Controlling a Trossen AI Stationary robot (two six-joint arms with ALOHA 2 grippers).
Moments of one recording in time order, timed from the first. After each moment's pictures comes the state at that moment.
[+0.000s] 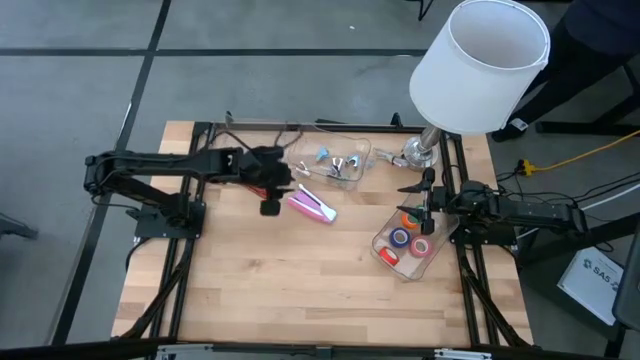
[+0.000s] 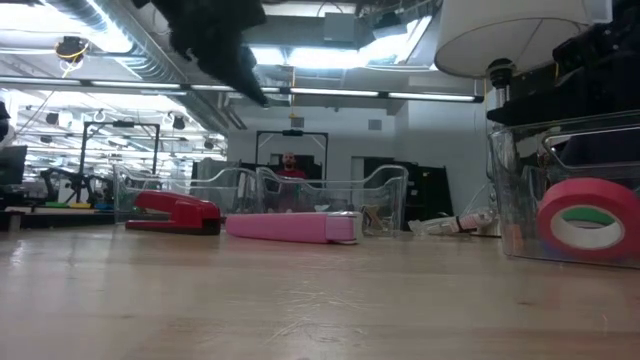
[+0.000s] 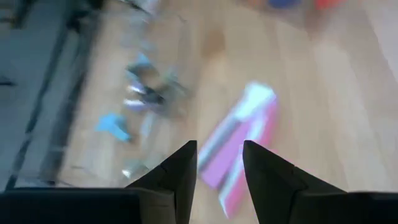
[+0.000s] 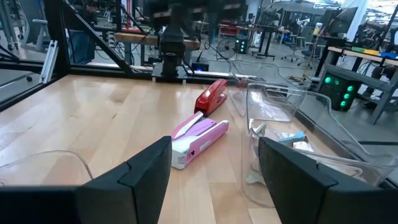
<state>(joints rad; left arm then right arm) 0.17 1.25 0.98 -0.48 -0.07 0.23 -0.10 0.11 0.01 0.03 -0.01 -0.09</state>
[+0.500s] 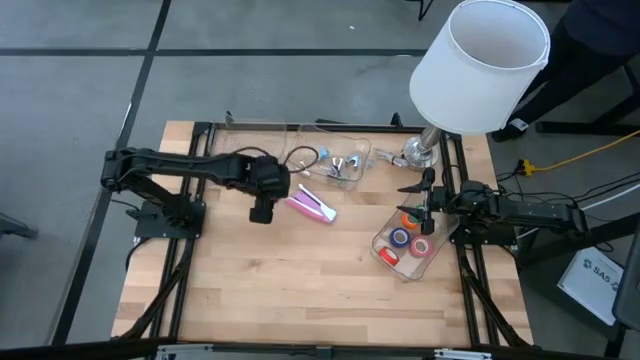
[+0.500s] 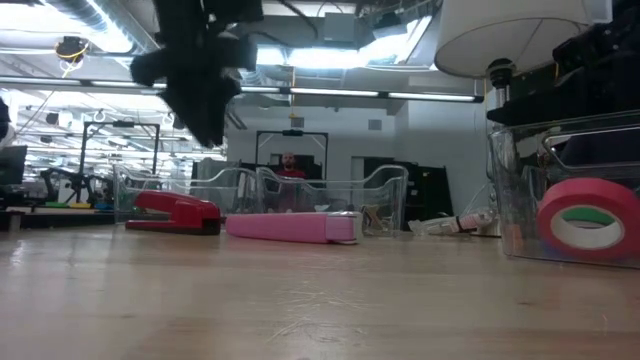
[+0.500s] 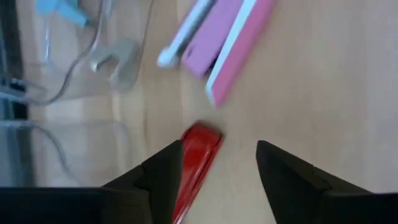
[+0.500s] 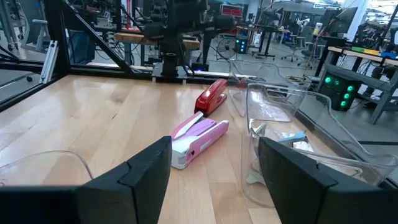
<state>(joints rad) 0.10 1.41 1.09 -0.91 -0.19 0.18 -0.10 0.10 0.01 0.02 -0.01 -0.09</state>
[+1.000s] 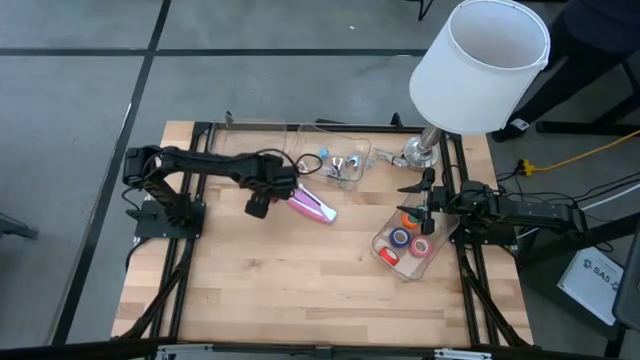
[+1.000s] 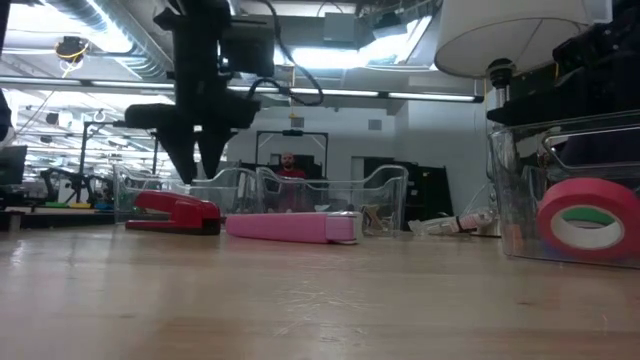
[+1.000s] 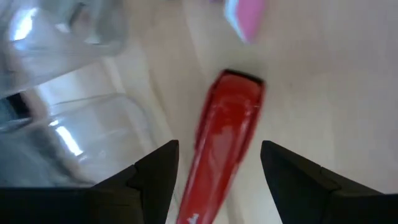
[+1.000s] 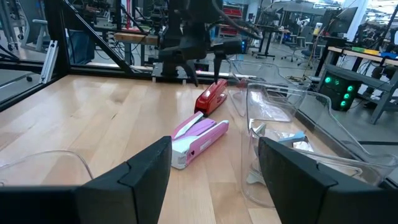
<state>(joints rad) 0.17 1.59 1.09 -0.98 -0.30 0.43 -0.10 0.10 0.01 0.02 -0.01 -0.09</state>
